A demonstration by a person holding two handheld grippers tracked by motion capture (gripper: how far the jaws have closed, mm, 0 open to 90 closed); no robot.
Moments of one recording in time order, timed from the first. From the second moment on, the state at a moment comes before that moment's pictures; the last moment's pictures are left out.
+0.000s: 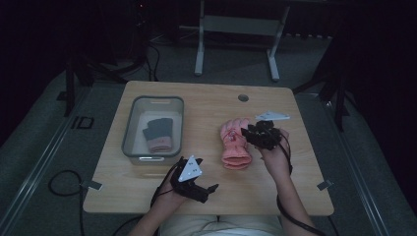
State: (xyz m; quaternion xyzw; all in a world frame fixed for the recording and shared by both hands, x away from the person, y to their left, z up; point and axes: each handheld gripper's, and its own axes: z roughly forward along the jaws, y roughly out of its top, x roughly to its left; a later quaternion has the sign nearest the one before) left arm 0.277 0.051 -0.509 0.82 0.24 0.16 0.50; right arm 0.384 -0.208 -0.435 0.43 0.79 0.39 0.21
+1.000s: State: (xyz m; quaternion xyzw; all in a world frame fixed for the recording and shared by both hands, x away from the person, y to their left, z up) left arm 0.424 0.000 -0.488 0.81 0.39 0.11 0.43; right arm 0.414 -0.212 -0.456 0.42 0.79 0.39 0.20
